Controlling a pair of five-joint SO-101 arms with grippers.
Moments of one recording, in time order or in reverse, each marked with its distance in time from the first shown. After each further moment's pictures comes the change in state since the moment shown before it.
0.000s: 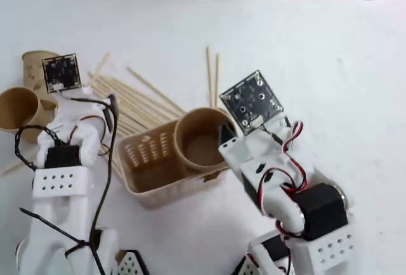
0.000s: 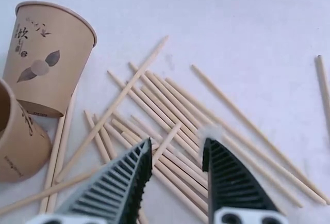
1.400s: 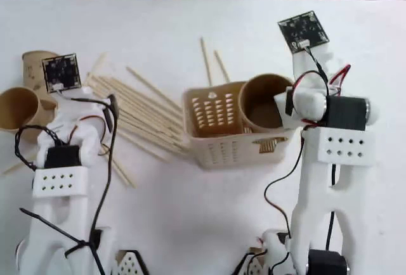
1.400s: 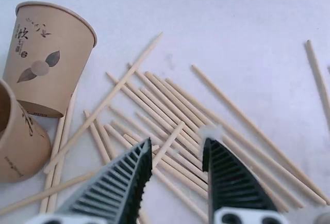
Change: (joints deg) left arm 0.0 0.0 0.0 0.0 0.0; right arm 28.5 31.6 -18.7 5.6 8.8
